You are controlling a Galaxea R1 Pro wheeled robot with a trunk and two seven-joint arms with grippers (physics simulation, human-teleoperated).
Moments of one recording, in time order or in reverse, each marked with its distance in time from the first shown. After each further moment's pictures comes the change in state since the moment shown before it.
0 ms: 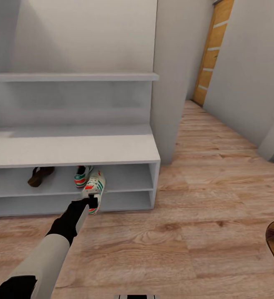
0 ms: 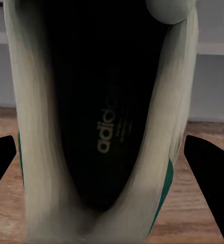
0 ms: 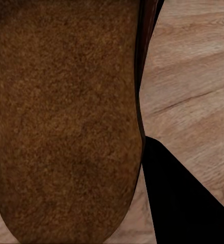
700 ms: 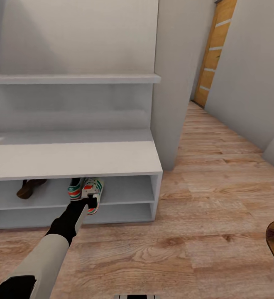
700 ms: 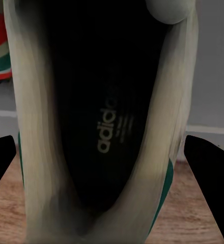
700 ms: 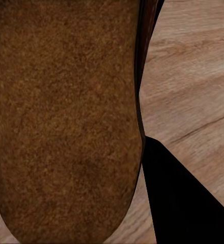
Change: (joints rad) left arm 0.000 0.005 0.005 0.000 0.000 0.000 0.001; right arm 0.000 0.000 0.000 0.000 0.000 0.000 0.000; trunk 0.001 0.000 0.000
